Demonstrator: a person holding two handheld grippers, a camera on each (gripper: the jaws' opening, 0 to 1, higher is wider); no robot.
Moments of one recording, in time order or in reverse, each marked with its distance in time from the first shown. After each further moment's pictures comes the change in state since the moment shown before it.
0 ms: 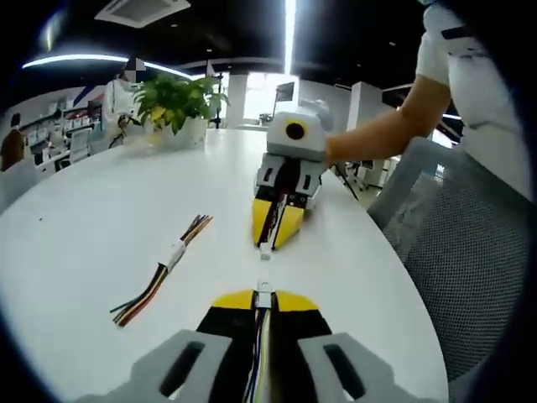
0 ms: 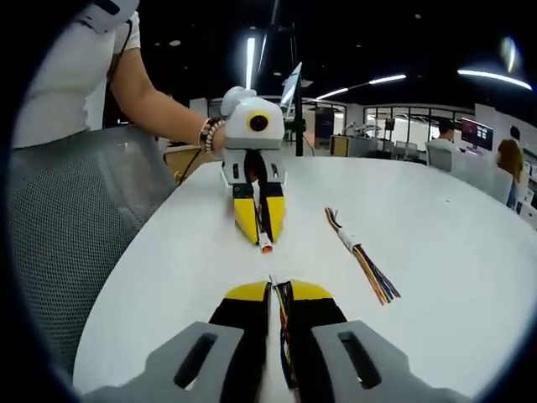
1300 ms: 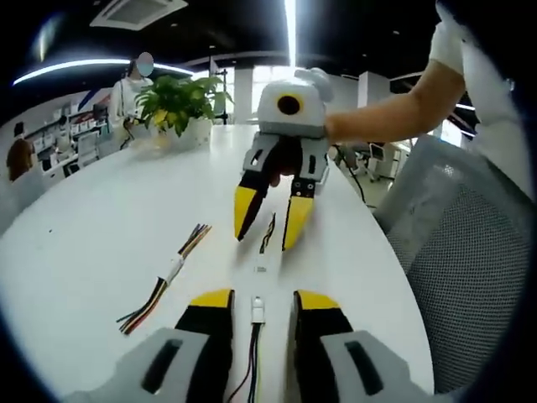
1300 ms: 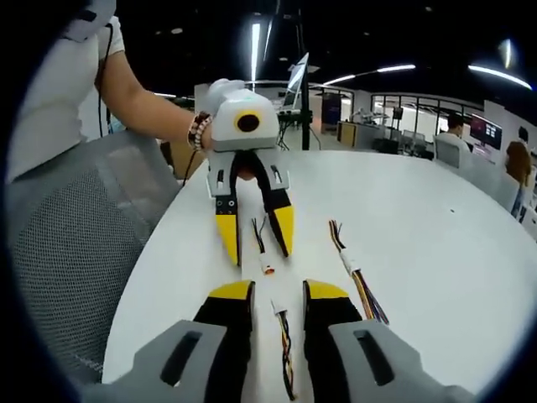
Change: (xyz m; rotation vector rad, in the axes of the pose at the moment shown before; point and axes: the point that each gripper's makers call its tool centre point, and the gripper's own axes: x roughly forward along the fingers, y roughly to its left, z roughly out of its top) left arm 0.005 -0.003 0.012 0.010 0.036 0.069; right arm -0.003 0.006 0.022 -0.017 0.100 0.043
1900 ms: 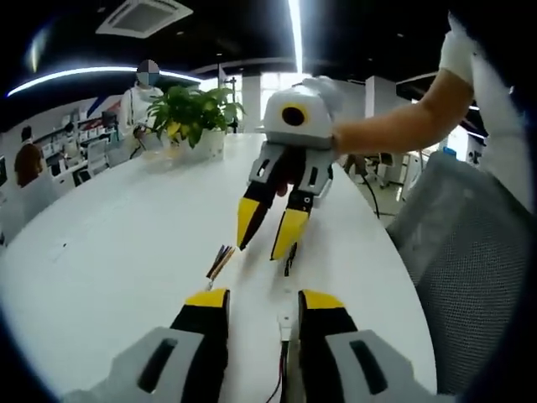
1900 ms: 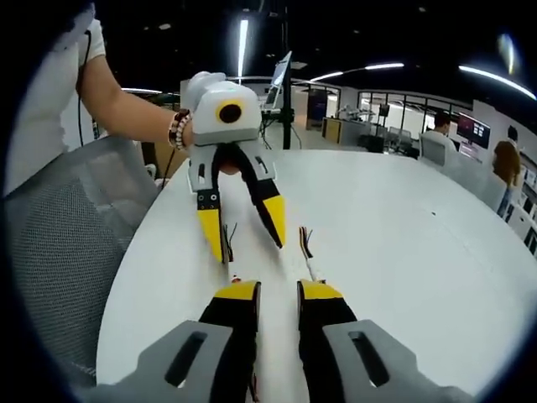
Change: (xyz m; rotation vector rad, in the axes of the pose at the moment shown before) left arm -0.008 0.015 0.023 0.014 -0.024 0.055; right arm -0.004 -0.030 0.016 0.016 0.031 -0.087
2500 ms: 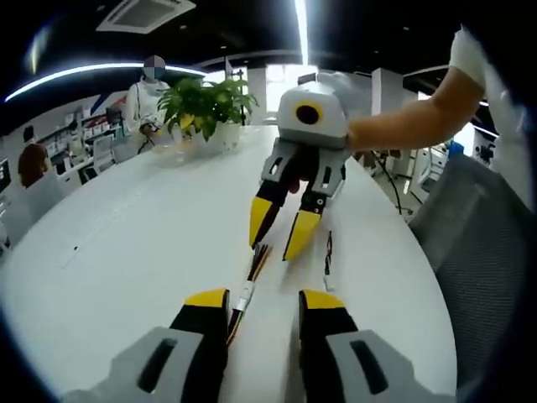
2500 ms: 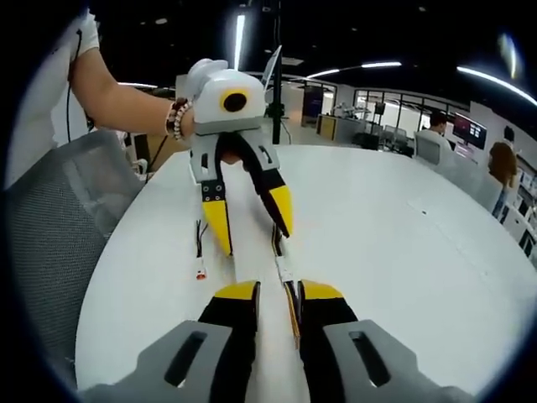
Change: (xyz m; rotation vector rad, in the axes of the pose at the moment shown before) left arm 0.003 0.044 0.007 0.018 0.039 0.047; right arm 0.007 -0.030 0.000 -0.019 0.026 -0.034
